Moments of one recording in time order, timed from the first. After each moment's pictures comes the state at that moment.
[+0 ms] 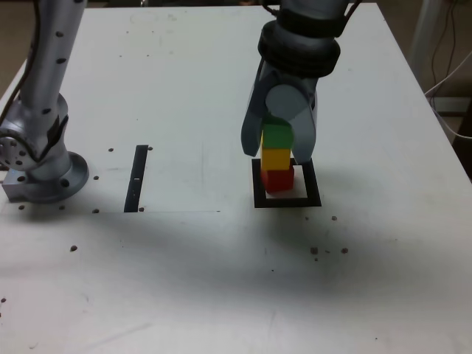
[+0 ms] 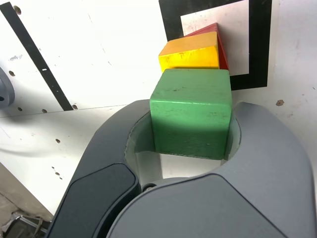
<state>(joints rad) -0.14 2.08 -1.83 1.55 -0.02 0.05</state>
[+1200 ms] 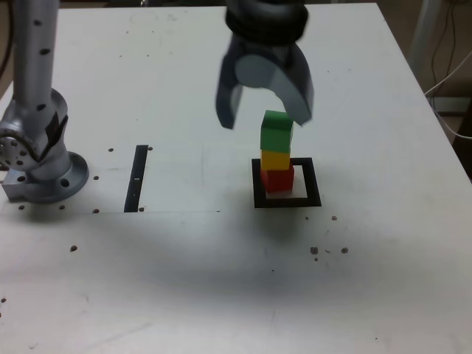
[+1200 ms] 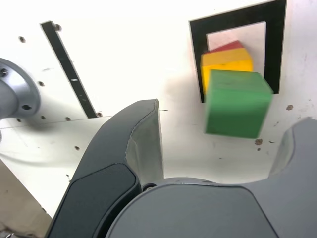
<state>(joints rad) -0.12 1.90 -1.72 1.55 0.05 0.05</state>
